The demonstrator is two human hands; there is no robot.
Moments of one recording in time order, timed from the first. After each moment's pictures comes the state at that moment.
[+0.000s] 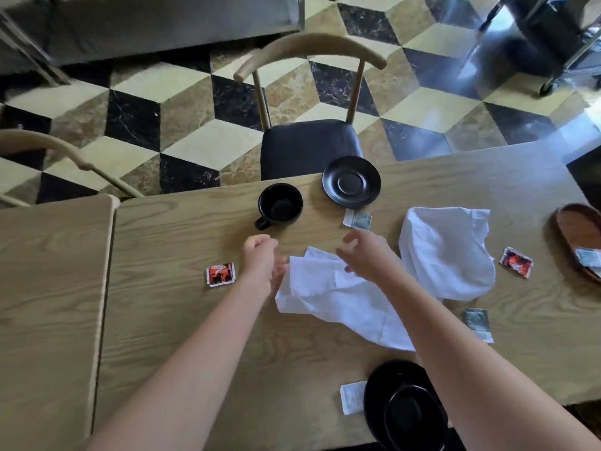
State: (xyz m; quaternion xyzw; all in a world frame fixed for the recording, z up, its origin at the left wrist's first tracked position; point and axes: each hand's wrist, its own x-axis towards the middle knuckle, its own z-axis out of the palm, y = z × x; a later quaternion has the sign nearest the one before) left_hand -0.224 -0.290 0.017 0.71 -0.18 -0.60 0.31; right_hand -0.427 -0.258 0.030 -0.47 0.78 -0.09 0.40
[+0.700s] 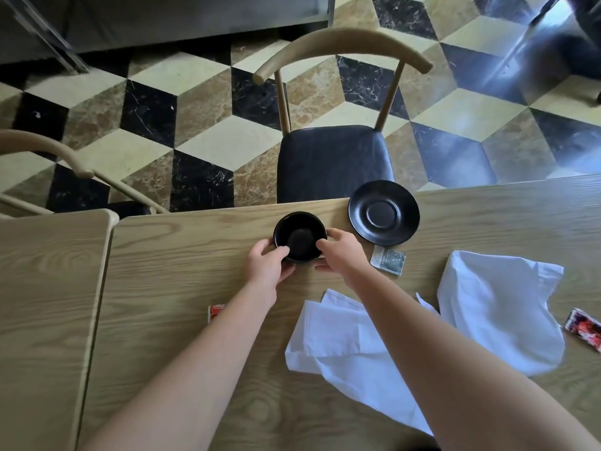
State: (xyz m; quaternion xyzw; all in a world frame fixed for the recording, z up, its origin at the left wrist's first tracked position) left_hand -0.219 -0.380 -0.041 0.71 -0.15 -0.59 0.36; right_hand -0.367 -0.387 -0.037 -0.27 0.71 -0.25 0.60
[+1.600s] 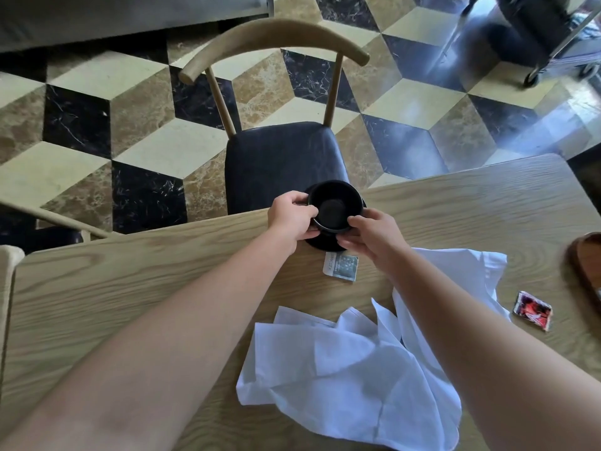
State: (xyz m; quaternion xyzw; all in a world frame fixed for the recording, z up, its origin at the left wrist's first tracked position) left_hand -0.366 -0.468 -0.030 0.65 -0.35 -0.63 0.24; right_hand -0.508 -0.401 -0.027 -0.12 0.72 -0.40 0.56
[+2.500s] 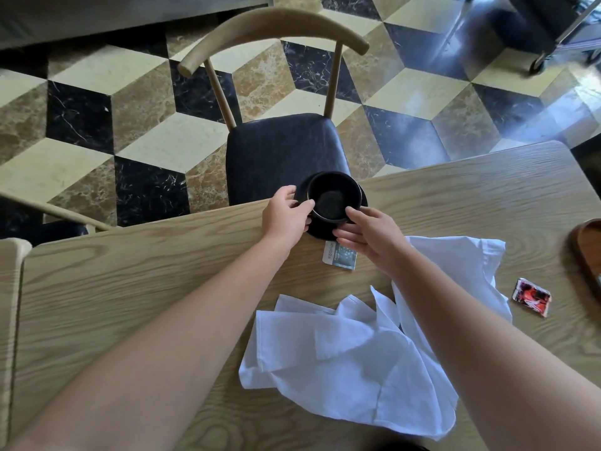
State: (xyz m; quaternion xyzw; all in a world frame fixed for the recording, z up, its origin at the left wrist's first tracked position) left_hand -0.353 -0.445 -0.033 0.66 -0.43 -0.56 0.25; right_hand -0.511 -0.382 -0.035 -0.10 0.65 -0.44 0.61
